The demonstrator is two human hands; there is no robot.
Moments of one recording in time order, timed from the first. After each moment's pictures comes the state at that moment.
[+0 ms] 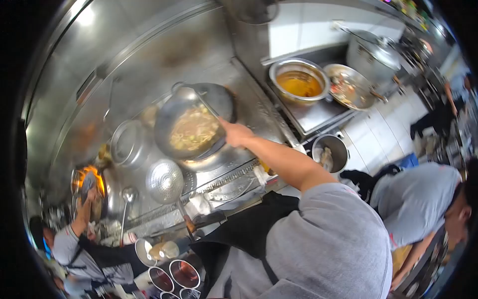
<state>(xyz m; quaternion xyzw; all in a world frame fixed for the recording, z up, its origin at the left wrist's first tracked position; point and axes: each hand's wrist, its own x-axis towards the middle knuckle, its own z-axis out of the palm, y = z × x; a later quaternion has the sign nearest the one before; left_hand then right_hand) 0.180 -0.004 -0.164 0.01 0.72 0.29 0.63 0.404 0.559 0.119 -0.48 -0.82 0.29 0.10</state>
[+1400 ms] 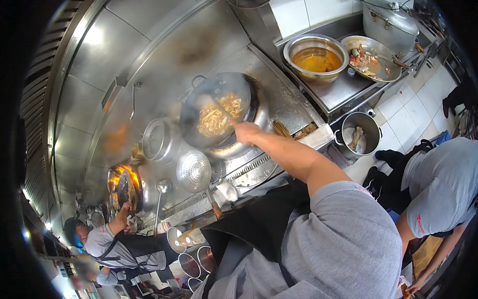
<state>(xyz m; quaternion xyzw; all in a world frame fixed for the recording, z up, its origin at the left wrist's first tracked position) 0.109 0.015 -0.102 0.06 0.76 0.23 0.61 0.384 0.517 0.125 -0.51 -0.76 0.41 0.03</state>
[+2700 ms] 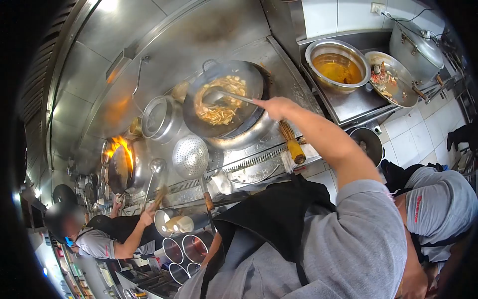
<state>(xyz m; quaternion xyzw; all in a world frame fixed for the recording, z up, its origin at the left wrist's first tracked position) 0.182 0.127 -0.099 0.09 0.74 0.27 0.61 0.450 0.615 0.101 -0.36 -0.91 0.20 -0.06</state>
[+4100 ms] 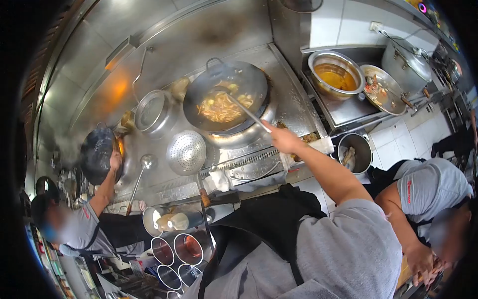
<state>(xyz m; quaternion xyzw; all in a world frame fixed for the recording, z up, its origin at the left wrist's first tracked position) 0.141 -0.058 -0.248 0.21 0.70 0.28 0.63 0.460 0.491 0.067 -0.42 -0.85 0.30 0.07</state>
